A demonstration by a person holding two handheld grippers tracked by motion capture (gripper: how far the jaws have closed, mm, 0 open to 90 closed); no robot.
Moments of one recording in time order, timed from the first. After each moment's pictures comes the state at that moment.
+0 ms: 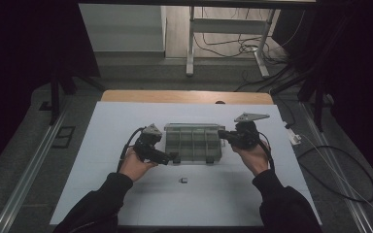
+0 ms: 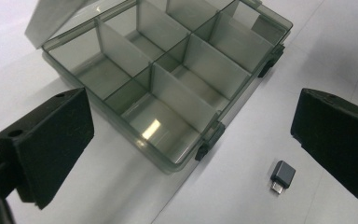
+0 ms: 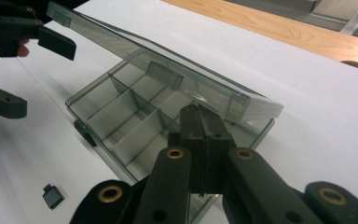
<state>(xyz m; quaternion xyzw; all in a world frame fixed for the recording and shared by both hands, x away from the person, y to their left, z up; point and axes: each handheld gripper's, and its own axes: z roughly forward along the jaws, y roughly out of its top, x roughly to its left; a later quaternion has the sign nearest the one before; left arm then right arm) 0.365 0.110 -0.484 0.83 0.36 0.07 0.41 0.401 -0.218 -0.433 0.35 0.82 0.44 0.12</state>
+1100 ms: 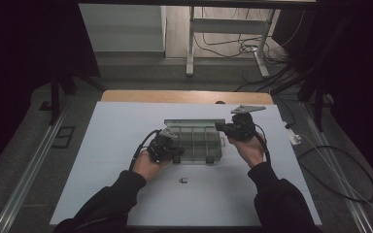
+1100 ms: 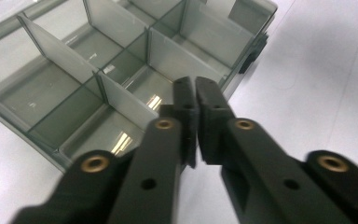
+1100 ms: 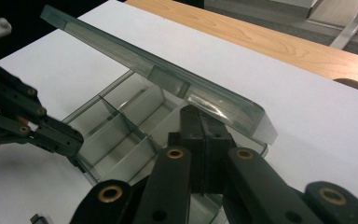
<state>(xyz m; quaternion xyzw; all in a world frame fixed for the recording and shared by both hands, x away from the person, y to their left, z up) 0.372 0.073 -0.496 0.86 0.33 0.04 0.38 0.421 -0.207 -0.426 0.35 0.82 0.44 0.13</state>
